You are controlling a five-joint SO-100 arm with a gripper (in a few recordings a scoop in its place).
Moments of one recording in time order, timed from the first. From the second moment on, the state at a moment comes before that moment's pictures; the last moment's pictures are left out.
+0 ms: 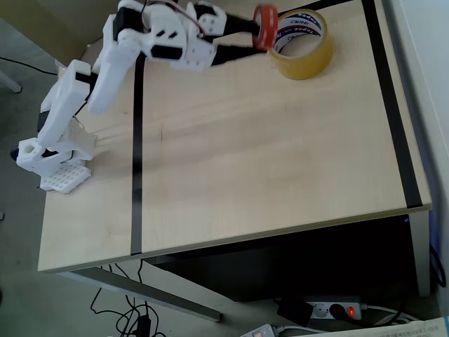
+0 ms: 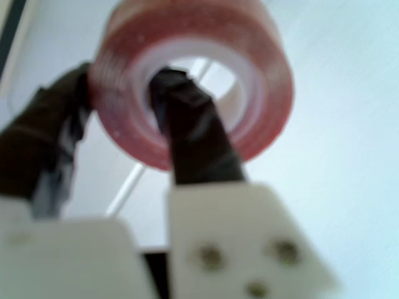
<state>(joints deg) -4.5 35.3 -3.8 73.3 -25.6</state>
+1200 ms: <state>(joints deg) -4.9 17.8 -9.7 86.6 -25.5</state>
